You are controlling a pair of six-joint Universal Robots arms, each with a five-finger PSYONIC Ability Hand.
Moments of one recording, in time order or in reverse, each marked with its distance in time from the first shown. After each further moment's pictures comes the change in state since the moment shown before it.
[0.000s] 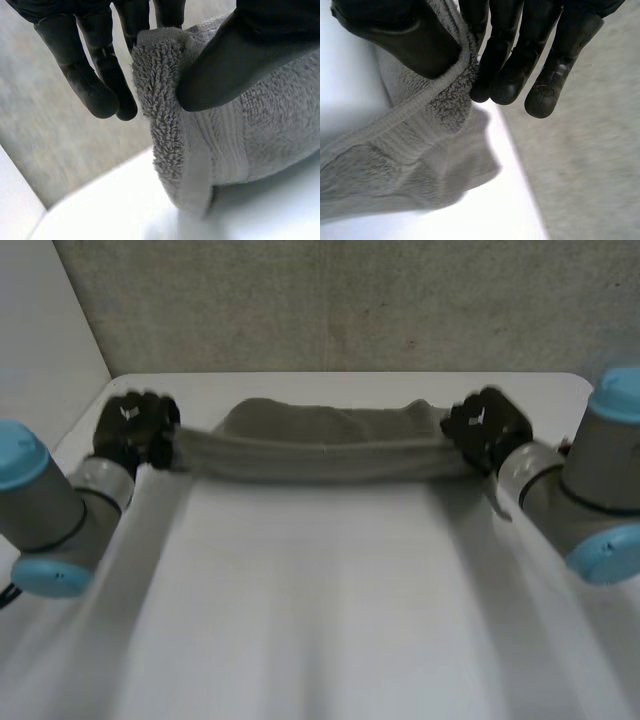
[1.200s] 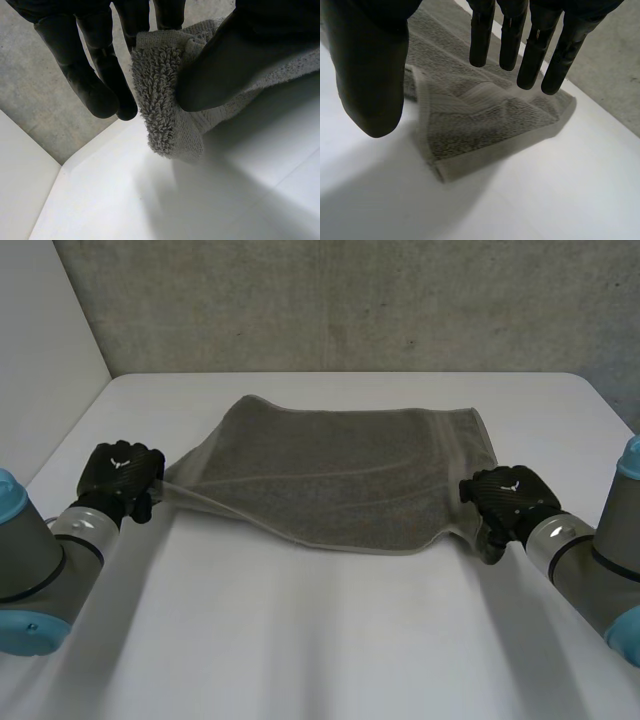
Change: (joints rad) left arm 0.060 0.092 -0.226 0.000 0.008 0.192; right arm -0.071 -0.135 0.343 -0.001 0.015 0.413; left_hand 0.000 0.000 0.000 0.000 0.000; right_hand -0.889 -0.863 -0.888 -0.895 -0.971
